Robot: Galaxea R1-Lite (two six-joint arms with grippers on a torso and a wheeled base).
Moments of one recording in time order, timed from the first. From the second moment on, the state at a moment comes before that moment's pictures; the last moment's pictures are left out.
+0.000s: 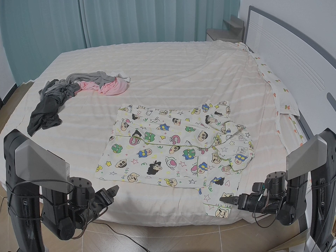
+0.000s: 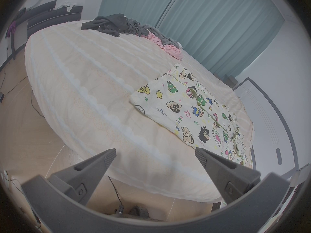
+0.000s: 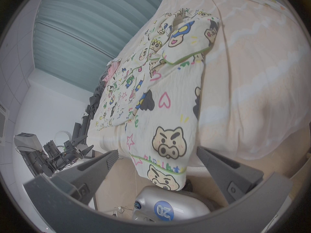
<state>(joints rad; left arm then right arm) -0.35 2.30 -0.15 -1.55 0.19 -0.82 0.27 2.44 -0.23 -1.55 0.41 0.59</state>
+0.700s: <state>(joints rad) -0.35 2.30 -0.15 -1.55 0.20 -0.82 0.35 2.47 -0.31 -1.55 0.41 0.66</state>
